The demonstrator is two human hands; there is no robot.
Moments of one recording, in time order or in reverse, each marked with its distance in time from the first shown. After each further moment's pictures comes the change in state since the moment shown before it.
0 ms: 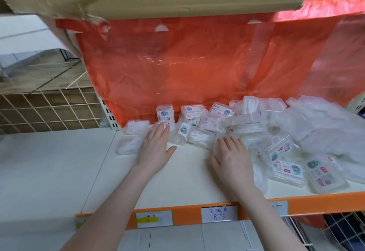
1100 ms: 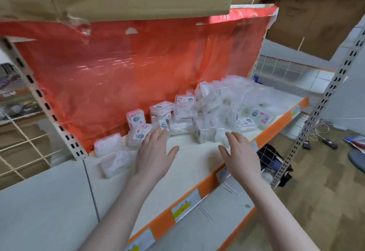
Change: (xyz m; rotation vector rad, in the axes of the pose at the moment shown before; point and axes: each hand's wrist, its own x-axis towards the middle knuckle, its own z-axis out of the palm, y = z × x) left_hand -0.018 -0.032 -0.028 -0.257 -0.044 0.475; right_hand -0.078 -0.082 -0.028 -0.130 0.130 0.664
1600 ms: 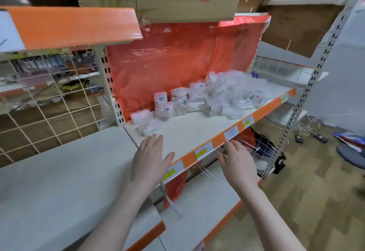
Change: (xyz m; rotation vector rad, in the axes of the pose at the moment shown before) left_hand -0.178 -0.047 -0.074 0.023 -0.007 -0.027; right_hand -0.175 -0.080 -0.048 -0.025 -0.034 0.017
